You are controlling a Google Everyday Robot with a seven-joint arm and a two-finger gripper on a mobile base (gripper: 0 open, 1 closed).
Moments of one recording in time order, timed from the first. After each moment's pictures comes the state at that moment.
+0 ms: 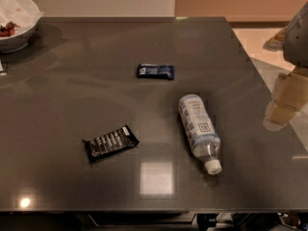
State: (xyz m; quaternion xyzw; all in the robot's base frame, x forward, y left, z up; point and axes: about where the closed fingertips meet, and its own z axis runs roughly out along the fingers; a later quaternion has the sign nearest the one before) arm 0.438 -0.217 0.976 -0.60 0.78 -0.03 0.16
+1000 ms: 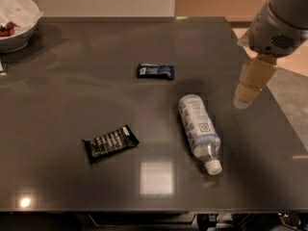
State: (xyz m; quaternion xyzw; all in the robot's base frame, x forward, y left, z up) arm 0.505 -0.195 0.953 -0.61 0.78 0.00 0.16
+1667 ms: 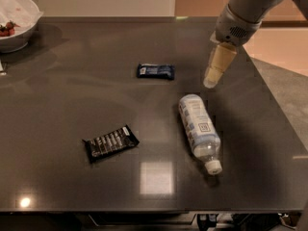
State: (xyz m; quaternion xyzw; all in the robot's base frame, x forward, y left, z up) arm 0.609 -0.161 0.915 -0.61 0.78 0.04 0.16
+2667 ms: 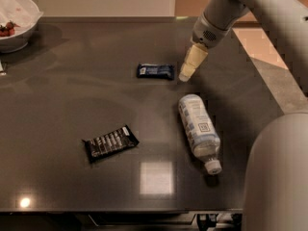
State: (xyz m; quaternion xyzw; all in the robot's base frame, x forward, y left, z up) arm 0.682 -0.113 0.877 -0.59 0.78 0.08 0.20
